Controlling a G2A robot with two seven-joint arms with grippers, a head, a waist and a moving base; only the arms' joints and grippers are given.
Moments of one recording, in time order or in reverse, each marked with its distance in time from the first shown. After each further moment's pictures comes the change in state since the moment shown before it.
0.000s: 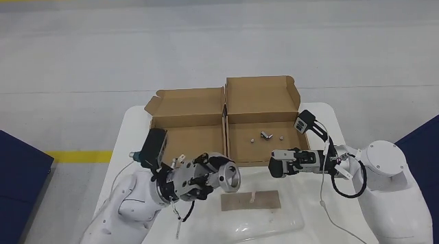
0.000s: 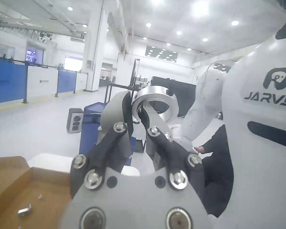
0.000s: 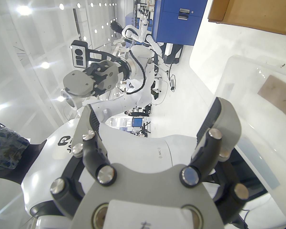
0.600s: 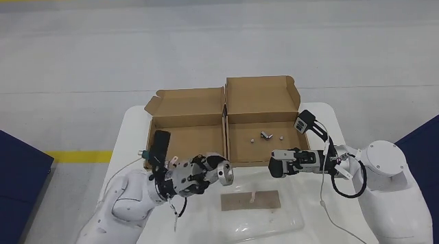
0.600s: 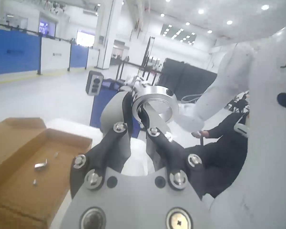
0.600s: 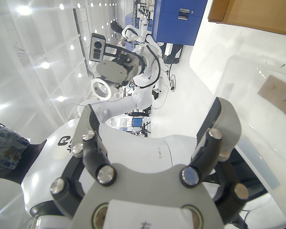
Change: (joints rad) left arm 0.049 -0.005 -0.088 0.078 0.019 -0.001 -0.155; right arm 0.000 0.000 0.000 0.000 0.000 0.000 0.000
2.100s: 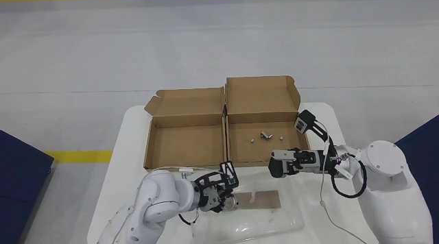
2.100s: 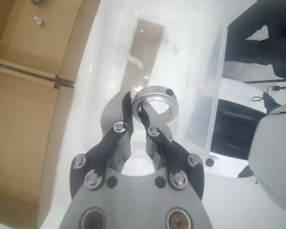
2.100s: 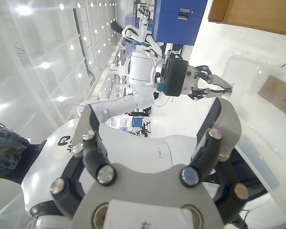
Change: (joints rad) left arm -0.041 -0.073 0.116 -0.025 0.475 0.299 -0.916; right arm 0.000 0.000 0.000 0.000 0.000 0.000 0.000
